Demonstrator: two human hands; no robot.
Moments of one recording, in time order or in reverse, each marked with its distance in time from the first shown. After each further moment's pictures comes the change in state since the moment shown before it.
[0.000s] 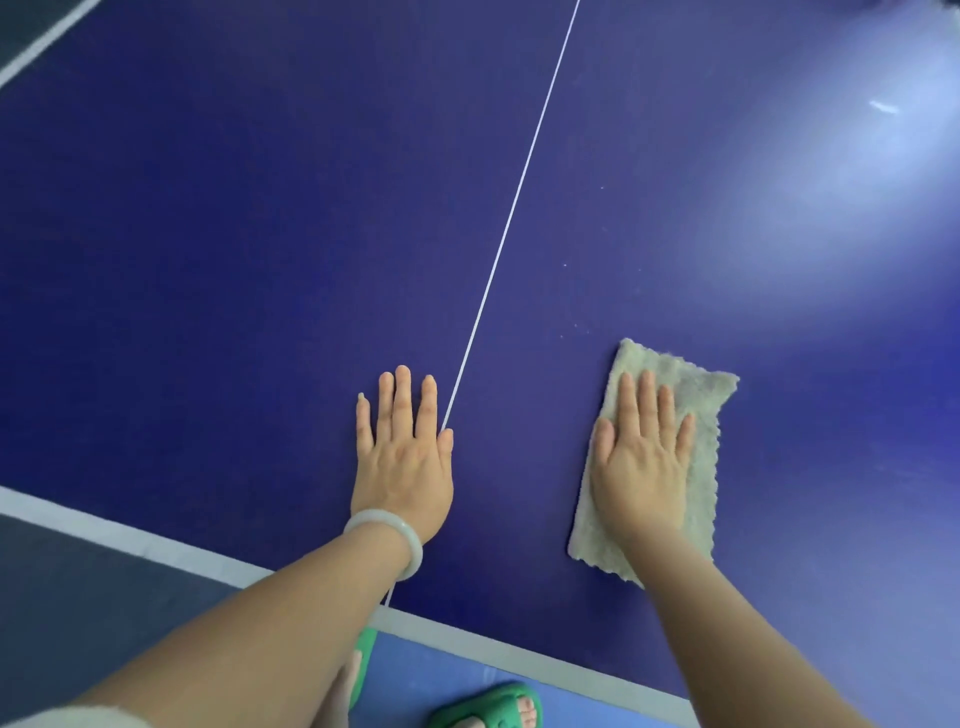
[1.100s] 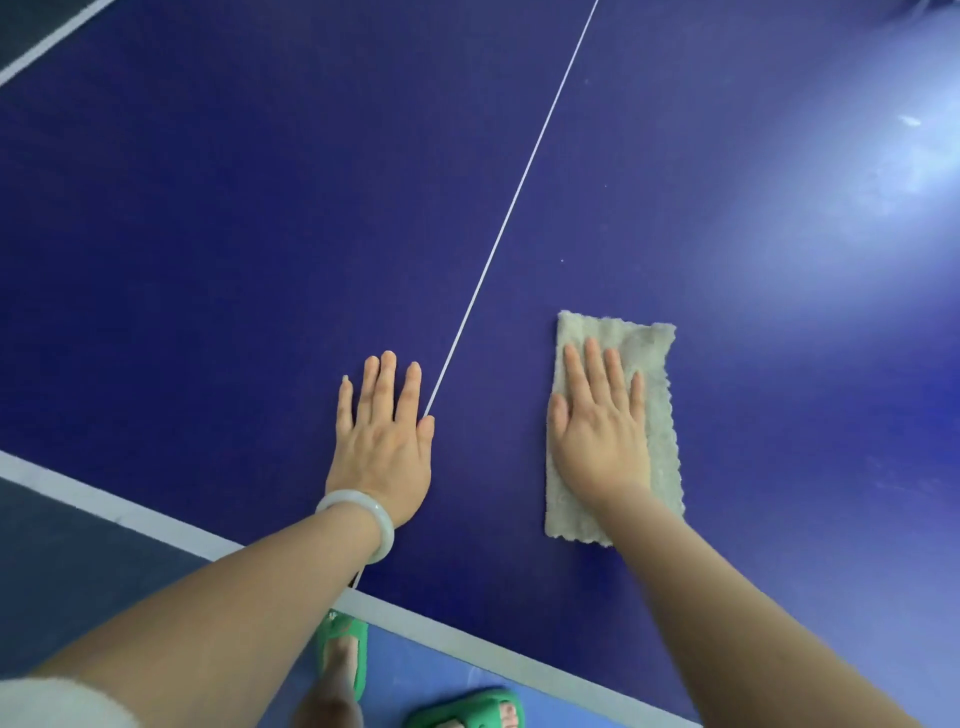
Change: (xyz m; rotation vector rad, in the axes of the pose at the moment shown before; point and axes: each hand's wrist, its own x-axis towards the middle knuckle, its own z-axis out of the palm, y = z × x) left_hand -0.001 0.000 0.005 0.003 0.032 -0.039; right_hand 0.027 -0.015 0.000 -0.019 0.012 -0.296
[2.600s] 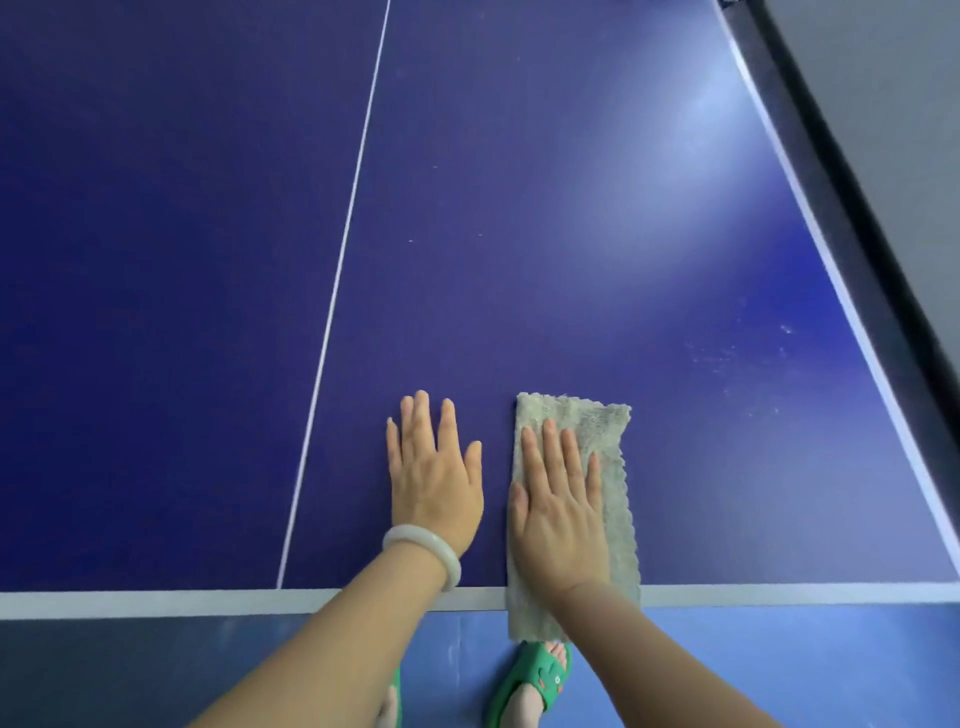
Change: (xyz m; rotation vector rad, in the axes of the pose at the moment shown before) left_hand -0.063 0.131 0.004 -0.328 -0.050 0.202; right_hand -0.161 0.033 0.003 -0.064 0.019 0.250
